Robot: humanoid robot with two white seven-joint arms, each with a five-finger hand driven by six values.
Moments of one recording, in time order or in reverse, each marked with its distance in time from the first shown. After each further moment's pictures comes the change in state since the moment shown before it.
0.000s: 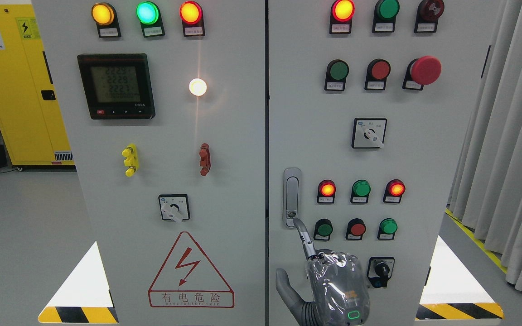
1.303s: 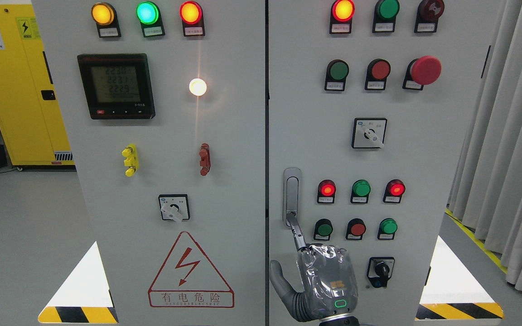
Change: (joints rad) left arm 0.000 0.000 0.000 0.000 0.000 -0.006 0.000; right arm -0.059 0.006 0.029 0.070 0.012 0.071 0.009
